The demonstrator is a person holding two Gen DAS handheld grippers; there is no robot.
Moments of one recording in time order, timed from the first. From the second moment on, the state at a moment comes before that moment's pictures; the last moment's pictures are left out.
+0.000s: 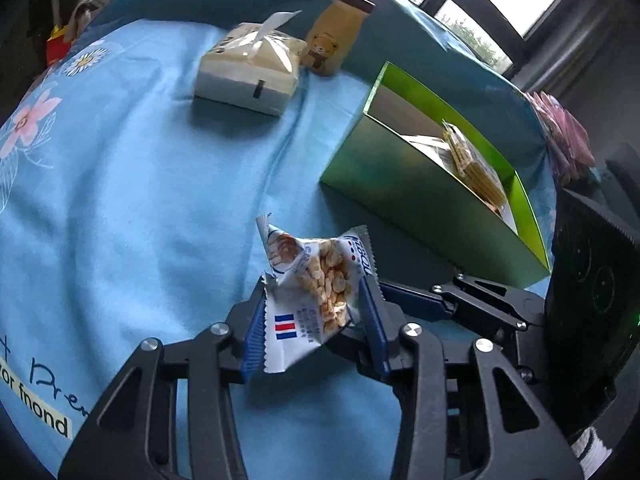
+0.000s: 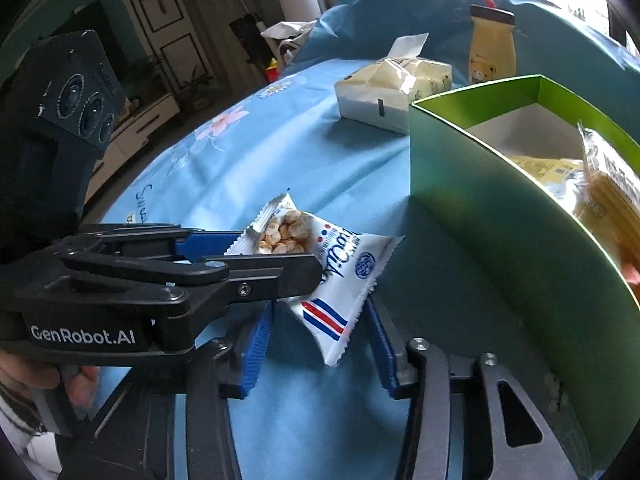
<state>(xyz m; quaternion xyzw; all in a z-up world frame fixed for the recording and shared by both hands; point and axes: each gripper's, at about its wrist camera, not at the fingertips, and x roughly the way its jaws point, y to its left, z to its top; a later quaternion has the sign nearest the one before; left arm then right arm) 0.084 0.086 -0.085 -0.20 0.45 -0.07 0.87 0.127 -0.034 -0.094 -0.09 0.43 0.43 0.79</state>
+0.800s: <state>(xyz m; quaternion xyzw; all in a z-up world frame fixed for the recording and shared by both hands) 0.085 -0.016 -0.007 -0.09 0.40 -0.18 0.90 0.085 -0.138 -0.026 0.00 0.36 0.35 0.87</state>
